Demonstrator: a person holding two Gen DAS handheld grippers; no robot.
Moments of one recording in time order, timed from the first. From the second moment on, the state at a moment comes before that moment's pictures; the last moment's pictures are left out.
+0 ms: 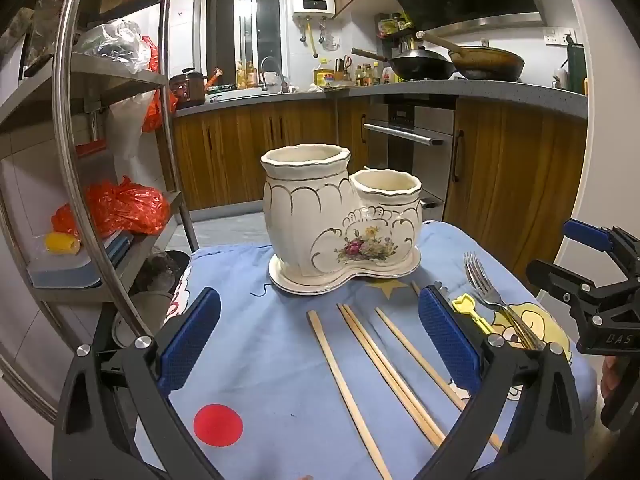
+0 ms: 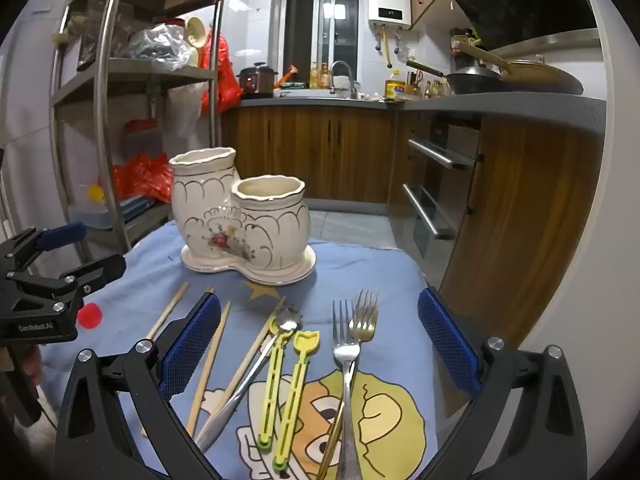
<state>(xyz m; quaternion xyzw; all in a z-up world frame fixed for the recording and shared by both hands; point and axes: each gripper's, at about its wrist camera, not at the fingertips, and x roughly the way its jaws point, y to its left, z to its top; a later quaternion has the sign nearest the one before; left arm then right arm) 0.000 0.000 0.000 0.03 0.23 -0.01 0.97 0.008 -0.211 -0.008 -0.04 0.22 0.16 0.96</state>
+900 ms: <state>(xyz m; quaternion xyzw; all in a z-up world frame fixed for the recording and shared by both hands) -0.002 -0.001 -0.001 0.02 0.23 -0.01 0.97 0.005 -0.210 -0.007 -0.04 0.22 0.16 0.96</state>
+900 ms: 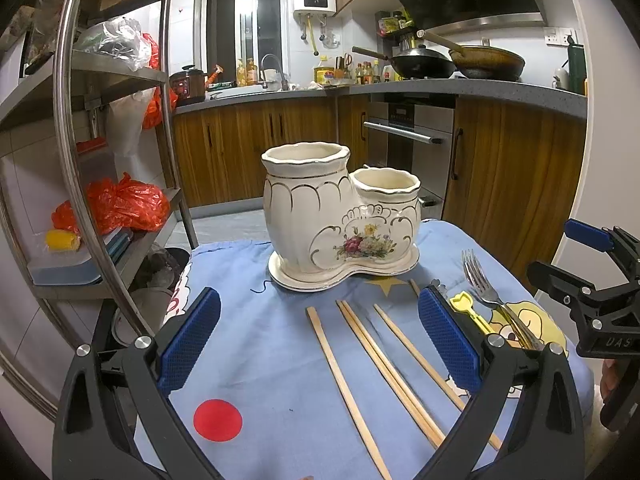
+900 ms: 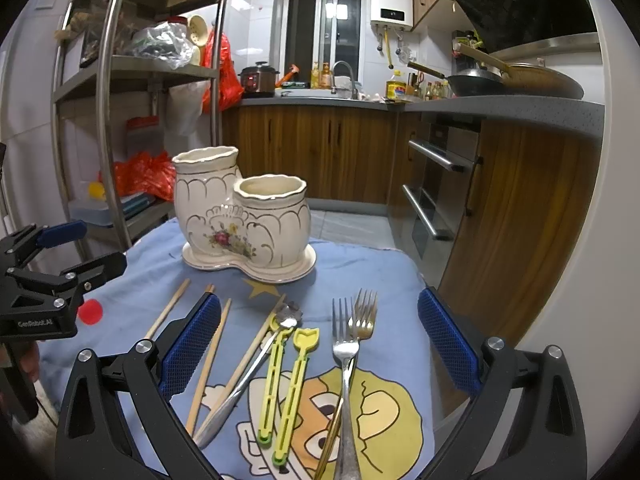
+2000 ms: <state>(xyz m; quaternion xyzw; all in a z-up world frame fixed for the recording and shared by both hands) -0.001 -0.001 -0.001 0.03 0.23 -0.01 0.97 0.003 -0.209 -0.008 -0.05 0.22 0.16 0.96</state>
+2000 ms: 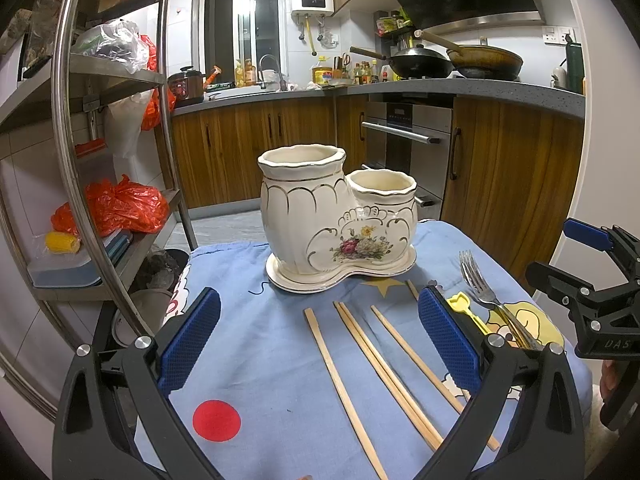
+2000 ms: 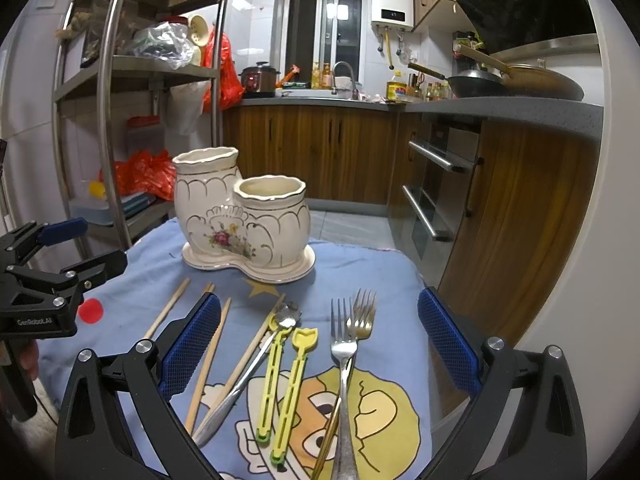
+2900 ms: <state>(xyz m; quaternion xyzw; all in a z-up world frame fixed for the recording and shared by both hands) -0.002 0.005 0.003 0.00 0.24 0.00 0.97 0.003 -0.209 -0.010 -0.05 0.22 0.16 0.96</state>
